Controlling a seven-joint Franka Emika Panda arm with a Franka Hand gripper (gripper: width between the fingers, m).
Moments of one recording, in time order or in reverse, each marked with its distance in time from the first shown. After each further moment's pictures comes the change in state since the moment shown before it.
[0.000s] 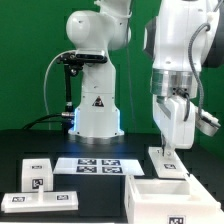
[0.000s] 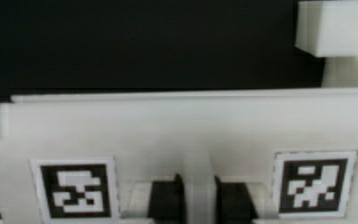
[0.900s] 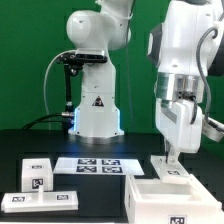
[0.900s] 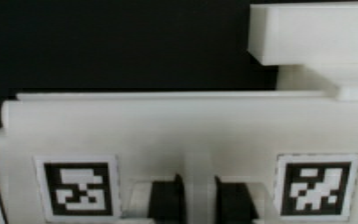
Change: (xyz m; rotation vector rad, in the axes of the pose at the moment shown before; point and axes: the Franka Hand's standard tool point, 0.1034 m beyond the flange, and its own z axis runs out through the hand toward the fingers) arm -0.002 -0.019 0.006 0.066 0.033 -0.005
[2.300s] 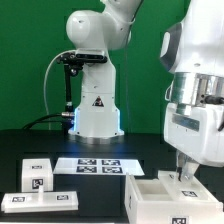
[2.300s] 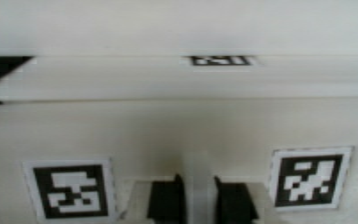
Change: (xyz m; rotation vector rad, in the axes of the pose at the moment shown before) arm 0.000 -0.102 0.001 0.100 0.089 -0.037
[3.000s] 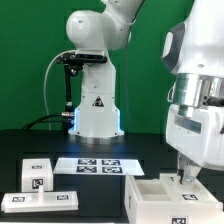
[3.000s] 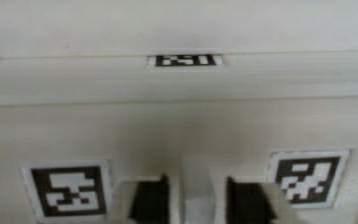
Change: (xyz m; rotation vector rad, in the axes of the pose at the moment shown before) arm 0.001 -0.005 -0.013 0.002 -0.014 -0.007
